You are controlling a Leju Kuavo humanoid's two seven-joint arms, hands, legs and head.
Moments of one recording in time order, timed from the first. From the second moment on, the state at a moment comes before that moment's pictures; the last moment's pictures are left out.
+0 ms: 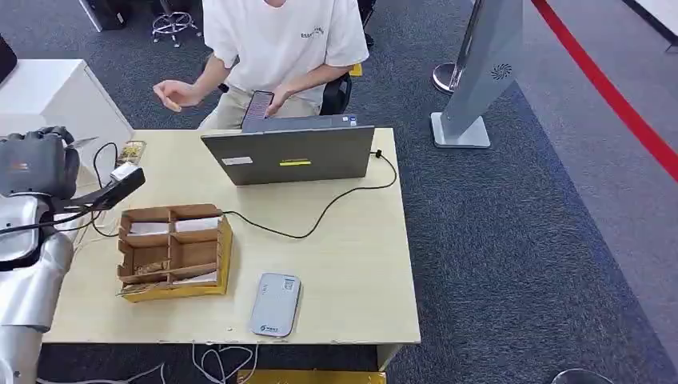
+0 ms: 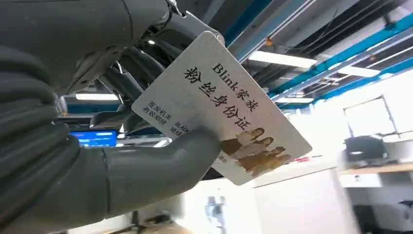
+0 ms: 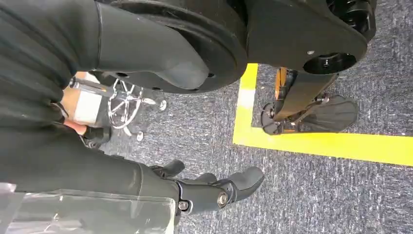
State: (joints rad) left arm -0.67 0.24 -0.09 -1.08 -1.43 0.38 0.05; right arm -0.12 0.01 1.43 -0.10 -1.30 -0.22 -0.12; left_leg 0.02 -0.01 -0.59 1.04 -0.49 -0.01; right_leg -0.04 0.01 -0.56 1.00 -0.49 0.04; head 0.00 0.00
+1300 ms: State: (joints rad) left arm -0.12 0.10 -0.59 -1.62 -1.37 0.23 0.06; right arm -0.12 0.04 1.46 -0.08 -1.37 -0.25 -0.12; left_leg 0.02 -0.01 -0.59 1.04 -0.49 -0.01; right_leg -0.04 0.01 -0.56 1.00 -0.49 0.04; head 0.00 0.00
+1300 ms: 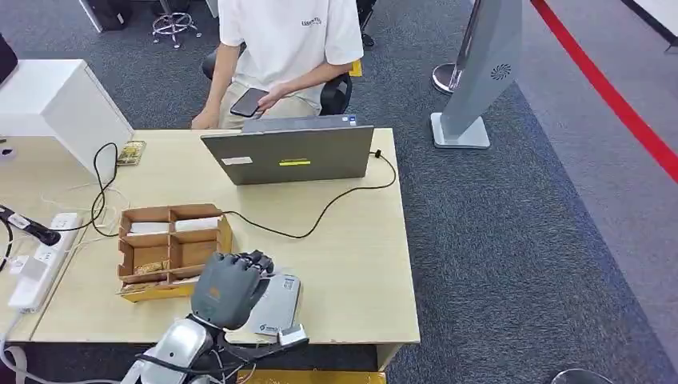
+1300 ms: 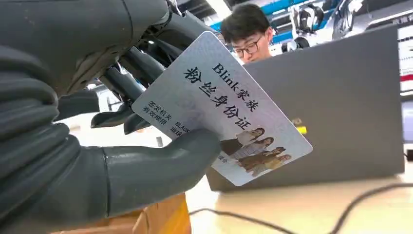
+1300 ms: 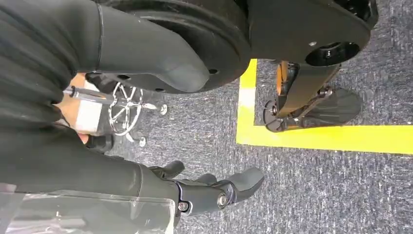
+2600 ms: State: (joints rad) left arm -0.07 0.06 -0.60 -1.45 -1.41 0.14 0.16; right arm -0.09 0.06 1.48 -0.05 -1.37 -0.25 -0.05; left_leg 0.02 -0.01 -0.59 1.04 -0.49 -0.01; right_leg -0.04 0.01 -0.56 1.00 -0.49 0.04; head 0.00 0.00
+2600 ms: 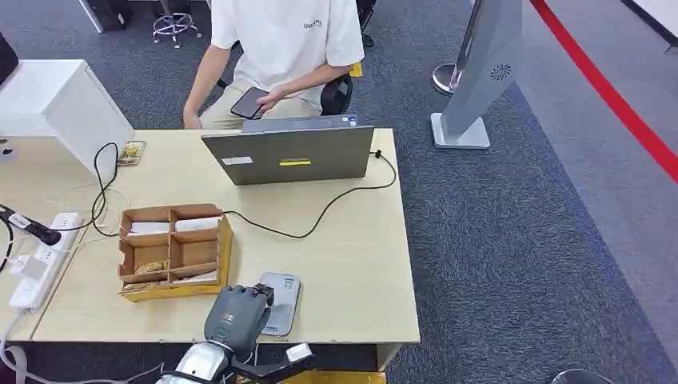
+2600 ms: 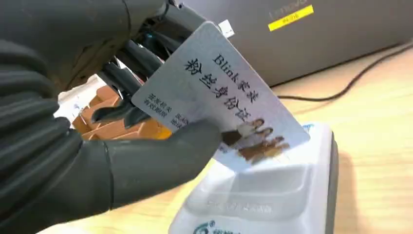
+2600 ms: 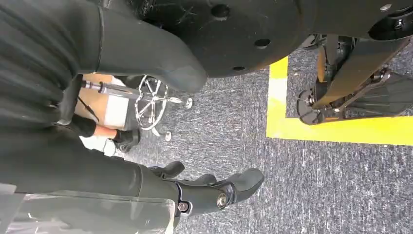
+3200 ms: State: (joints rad) left arm -0.28 0.08 -0.51 -1.55 -1.53 0.24 0.20; right arm -0.08 0.06 1.53 -0.05 -1.33 -0.25 -0.03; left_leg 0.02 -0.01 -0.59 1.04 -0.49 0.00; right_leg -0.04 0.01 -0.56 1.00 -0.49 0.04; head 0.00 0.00
